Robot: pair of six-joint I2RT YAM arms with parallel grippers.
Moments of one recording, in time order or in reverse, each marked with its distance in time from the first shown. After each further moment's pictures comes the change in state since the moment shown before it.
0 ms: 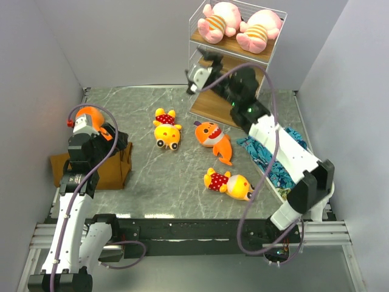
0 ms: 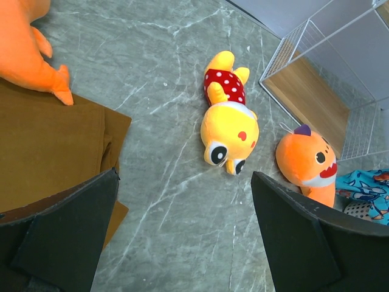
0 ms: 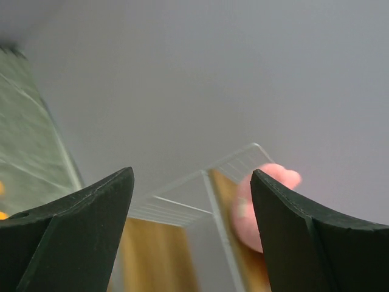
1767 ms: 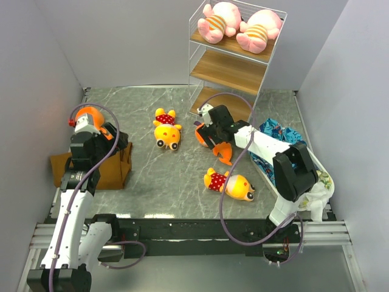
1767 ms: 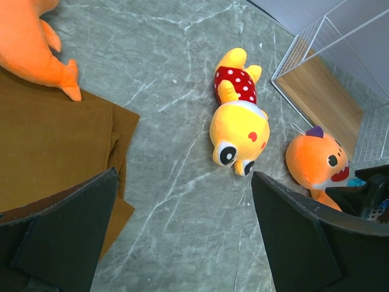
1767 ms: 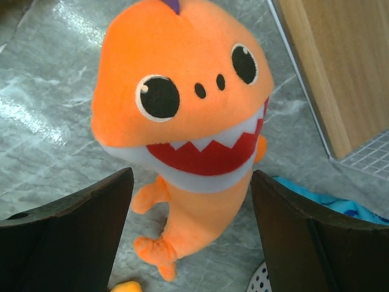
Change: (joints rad) left arm -0.010 0.032 0.000 -0.001 -0.035 0.000; right arm 0.010 0.108 -0.412 -0.551 0.471 0.748
